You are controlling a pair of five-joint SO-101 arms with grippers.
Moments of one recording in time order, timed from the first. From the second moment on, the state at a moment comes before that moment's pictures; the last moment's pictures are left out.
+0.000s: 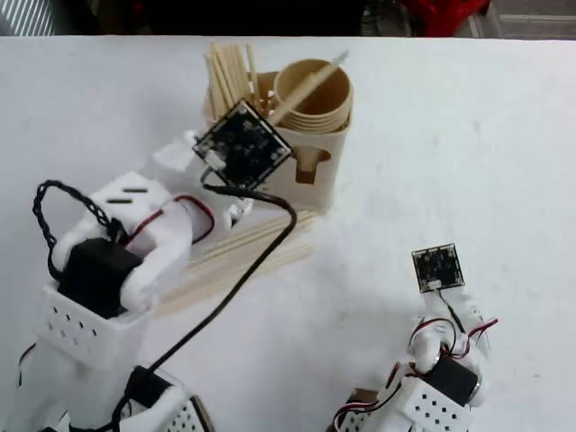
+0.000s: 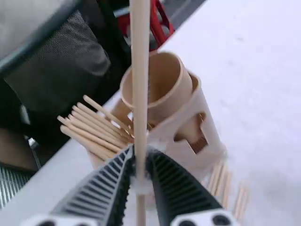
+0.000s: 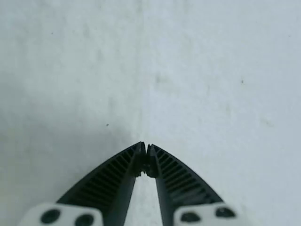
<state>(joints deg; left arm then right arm) 21.1 -42.0 12.4 67.9 -25.5 30.4 -102.0 96.4 67.4 45.6</state>
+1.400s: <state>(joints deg) 8.5 -4.9 1.9 39.8 13.6 30.4 -102.0 96.4 67.4 45.6</state>
